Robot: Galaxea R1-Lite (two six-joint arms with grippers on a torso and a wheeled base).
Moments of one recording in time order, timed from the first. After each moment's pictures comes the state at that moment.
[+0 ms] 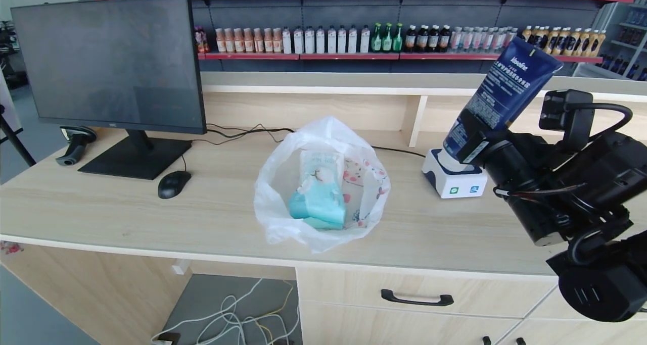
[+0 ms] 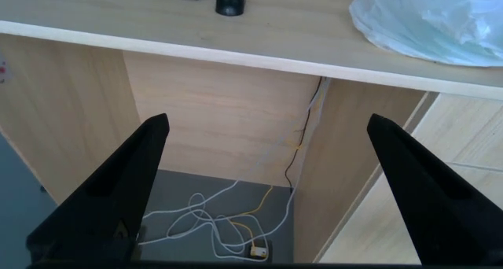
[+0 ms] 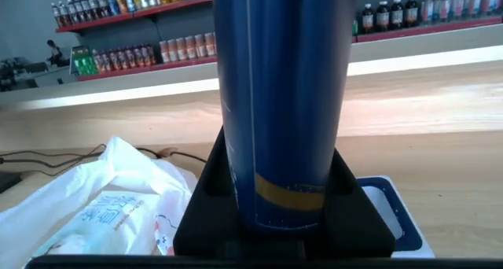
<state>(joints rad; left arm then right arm) 0.00 0.00 0.00 -0.01 0.00 -0.01 0.41 1.81 -0.65 -1.57 -0.28 0.03</state>
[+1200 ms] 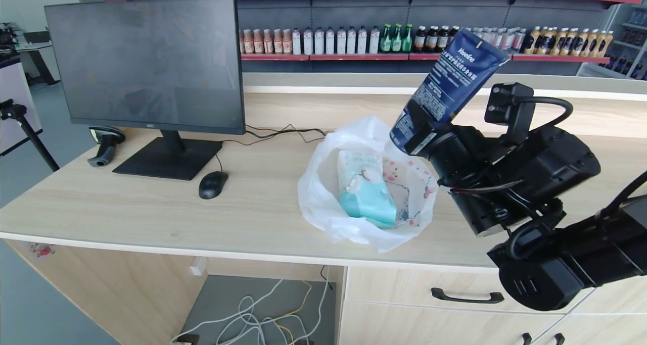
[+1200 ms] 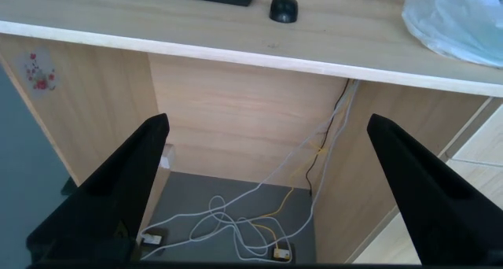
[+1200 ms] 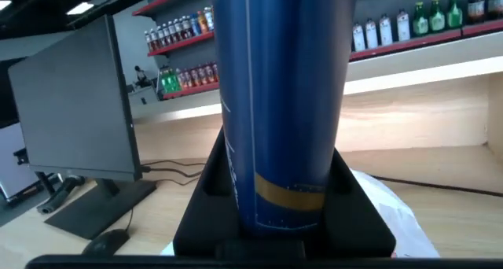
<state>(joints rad) 0.00 0.00 0.00 -0.01 0.00 -0.01 0.57 1.94 -0.84 -1.57 -0.28 0.15</state>
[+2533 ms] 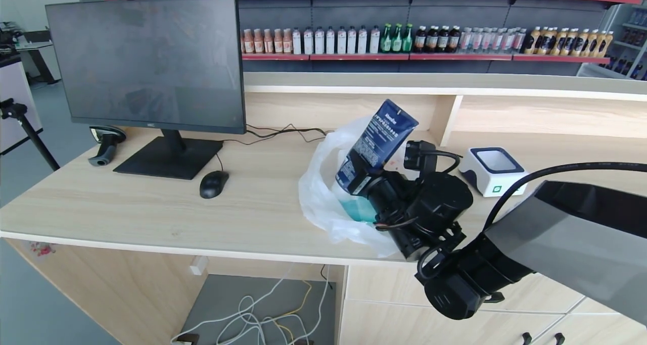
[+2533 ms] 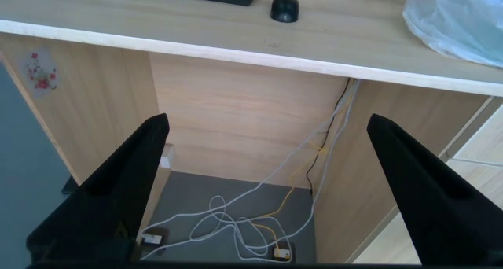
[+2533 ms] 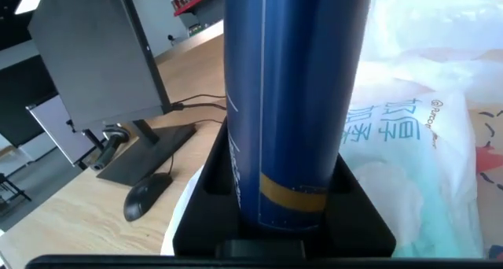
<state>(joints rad) 0.00 0.00 0.00 -0.01 0.00 -0.01 0.66 2.23 -0.97 -1.57 -0.28 0.34</state>
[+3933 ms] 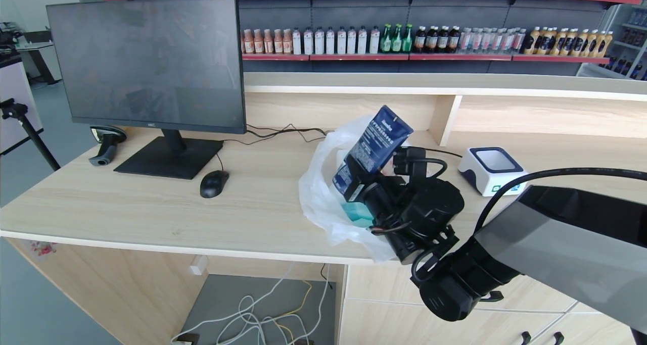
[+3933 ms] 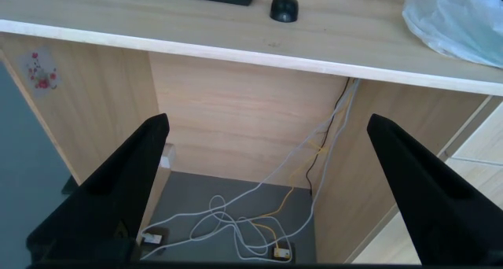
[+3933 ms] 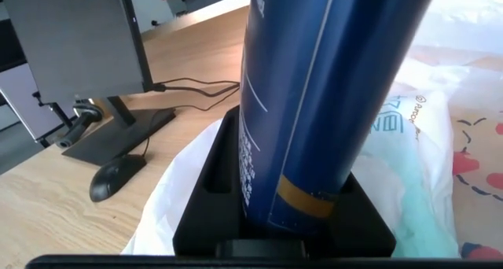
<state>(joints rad) 0.00 0.00 0.00 -0.01 0.00 -0.01 0.65 2.27 -0.99 -1.57 -0.28 0.21</state>
